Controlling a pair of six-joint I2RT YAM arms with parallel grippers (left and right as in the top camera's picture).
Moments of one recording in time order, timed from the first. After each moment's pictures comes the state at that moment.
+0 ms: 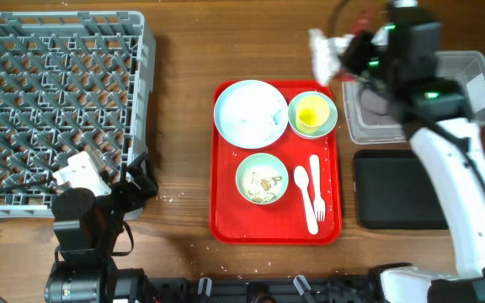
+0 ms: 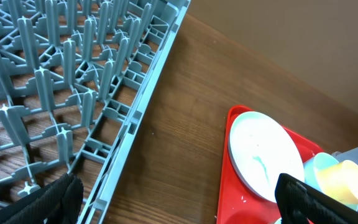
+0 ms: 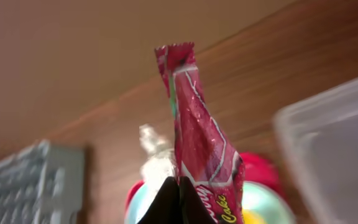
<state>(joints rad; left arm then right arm) 0.05 0.45 0.54 -0.60 0.08 -0.46 0.13 1.46 1.40 -0.58 -0.03 0.60</state>
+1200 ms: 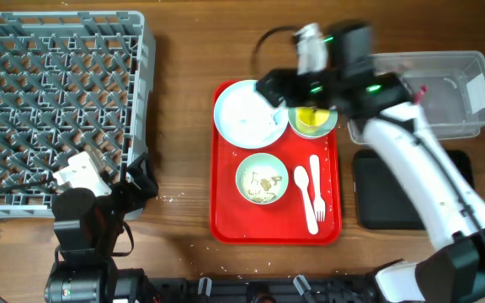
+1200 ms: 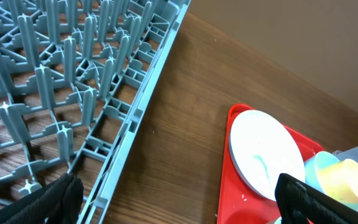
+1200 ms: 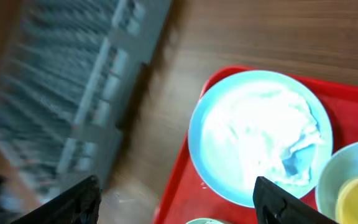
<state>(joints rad) 0.05 0.45 0.54 -0.61 0.08 -0.46 0.41 1.60 1.40 -0.64 -0.38 0.31</state>
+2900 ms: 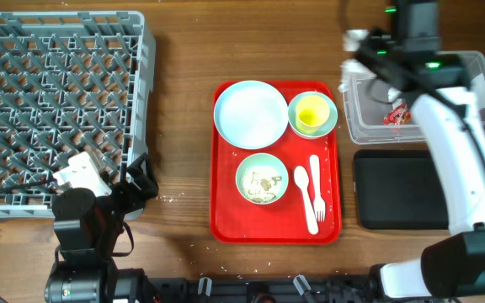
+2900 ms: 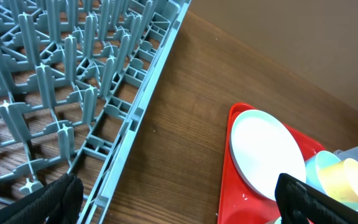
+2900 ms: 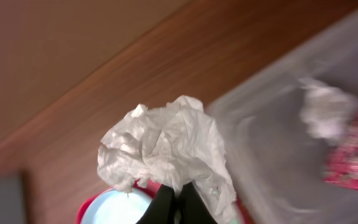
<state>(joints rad) 0.05 0.45 0.54 -0.61 0.08 -0.46 0.06 1.62 1.53 -0.74 0.08 0.65</state>
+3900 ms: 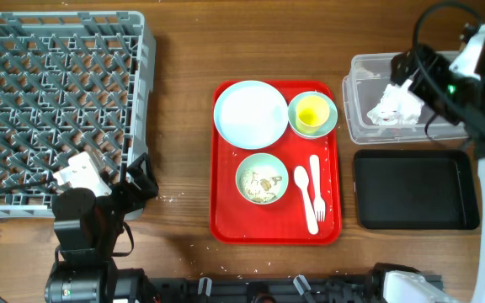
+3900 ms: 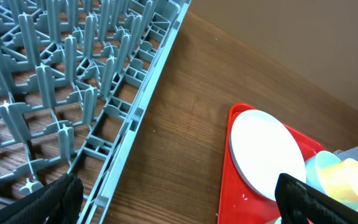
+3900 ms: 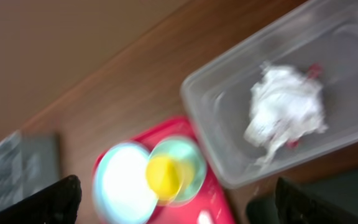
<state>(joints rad) 0.05 0.45 0.54 -0.61 0.08 -0.46 -0.14 1.31 1.53 -1.04 -0.25 0.44</state>
